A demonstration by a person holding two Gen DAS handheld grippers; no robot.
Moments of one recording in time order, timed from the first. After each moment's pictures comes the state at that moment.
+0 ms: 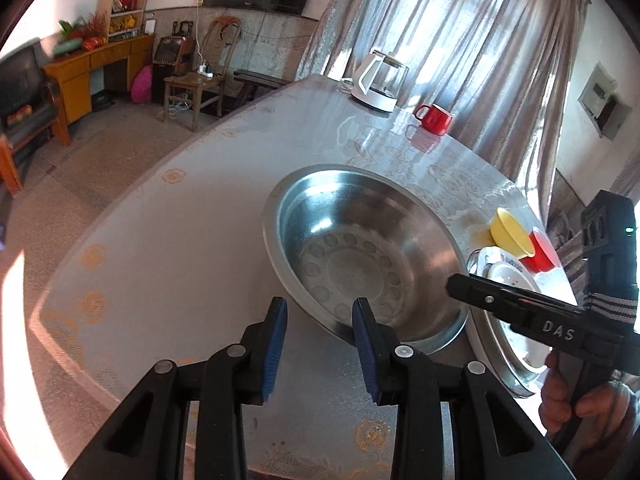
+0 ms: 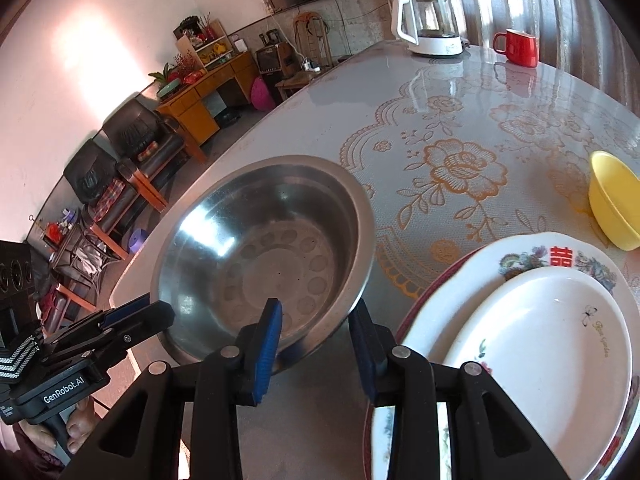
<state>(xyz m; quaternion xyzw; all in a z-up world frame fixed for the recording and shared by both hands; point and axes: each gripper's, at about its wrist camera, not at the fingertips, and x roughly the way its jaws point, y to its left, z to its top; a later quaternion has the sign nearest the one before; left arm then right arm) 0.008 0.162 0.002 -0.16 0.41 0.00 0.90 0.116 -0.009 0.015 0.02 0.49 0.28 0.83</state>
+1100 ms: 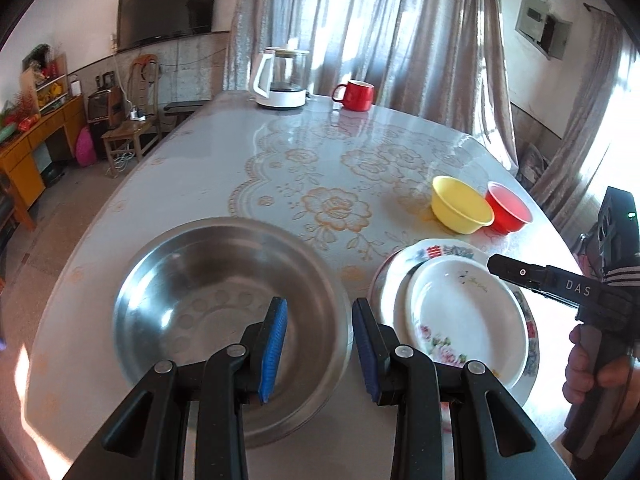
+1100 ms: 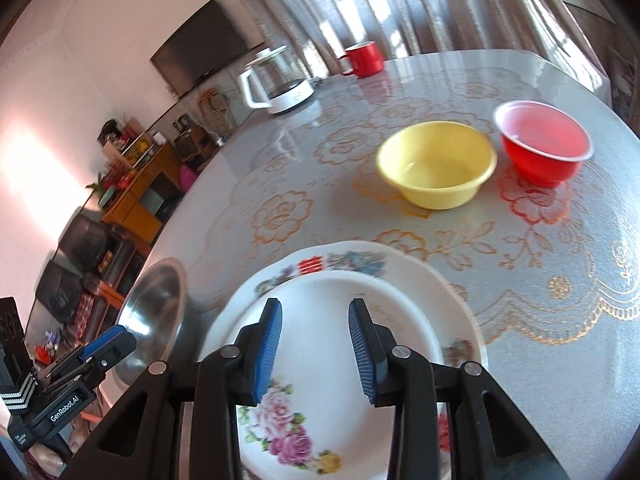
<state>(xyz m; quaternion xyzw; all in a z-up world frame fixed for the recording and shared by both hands) 0.074 0.055 0.034 -0.05 0.41 -0.10 0.91 0.129 -0.177 0.028 0.17 0.44 0.13 0.87</state>
